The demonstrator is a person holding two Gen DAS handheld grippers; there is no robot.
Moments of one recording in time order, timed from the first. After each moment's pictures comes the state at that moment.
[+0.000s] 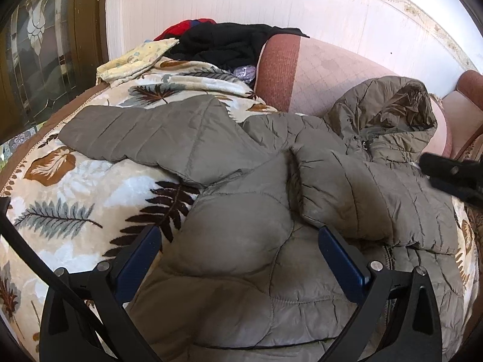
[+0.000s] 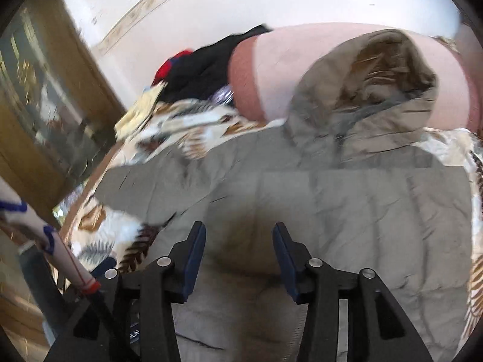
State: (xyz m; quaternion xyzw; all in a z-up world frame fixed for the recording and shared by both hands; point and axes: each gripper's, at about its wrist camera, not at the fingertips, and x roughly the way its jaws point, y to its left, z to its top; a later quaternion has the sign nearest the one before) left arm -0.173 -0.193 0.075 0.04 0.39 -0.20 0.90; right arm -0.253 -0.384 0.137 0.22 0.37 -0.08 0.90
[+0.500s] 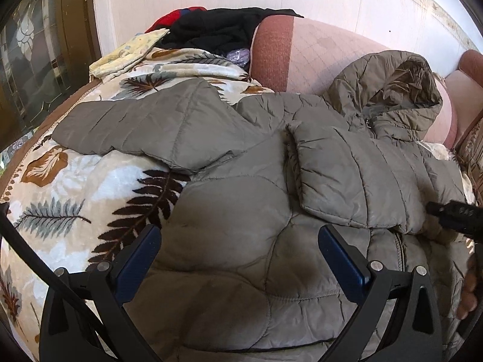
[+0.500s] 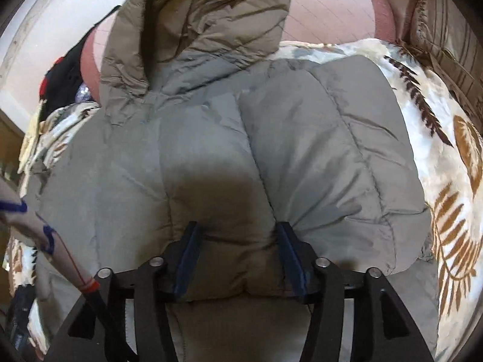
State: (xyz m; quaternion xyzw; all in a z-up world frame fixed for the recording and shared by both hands) left arm -0.170 -0.209 0.059 0.07 0.41 -0.19 0.89; right arm -0.299 -0.512 0.036 0.29 0.44 -0.25 0.81
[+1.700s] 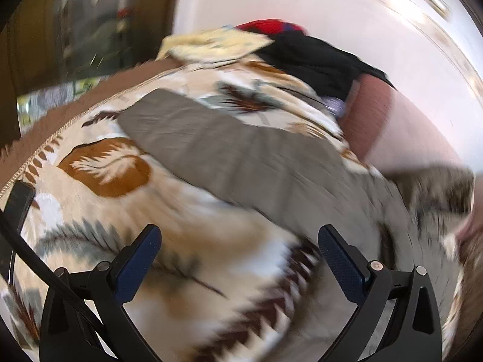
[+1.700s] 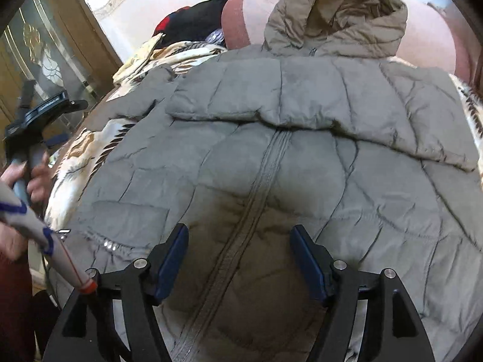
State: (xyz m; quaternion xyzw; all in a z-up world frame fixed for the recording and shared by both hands) left arm -0.037 -0.041 0.093 -0.09 0.44 -0.10 0.89; right arm -0.337 -0.368 0.025 0.20 0.43 -0.05 0.88
